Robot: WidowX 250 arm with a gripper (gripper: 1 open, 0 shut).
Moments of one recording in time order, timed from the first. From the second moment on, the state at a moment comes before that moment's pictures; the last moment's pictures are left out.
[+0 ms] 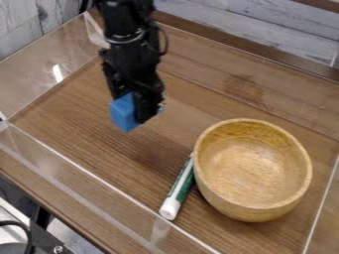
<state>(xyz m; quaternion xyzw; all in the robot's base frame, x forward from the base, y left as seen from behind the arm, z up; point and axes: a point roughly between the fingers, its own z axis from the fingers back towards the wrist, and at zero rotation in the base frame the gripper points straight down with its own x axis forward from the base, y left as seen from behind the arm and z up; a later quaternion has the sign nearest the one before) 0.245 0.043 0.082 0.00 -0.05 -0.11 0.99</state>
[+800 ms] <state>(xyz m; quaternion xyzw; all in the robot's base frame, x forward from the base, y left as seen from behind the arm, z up) 0.245 0.008 0.098 0.01 -0.07 -0.11 0.99</state>
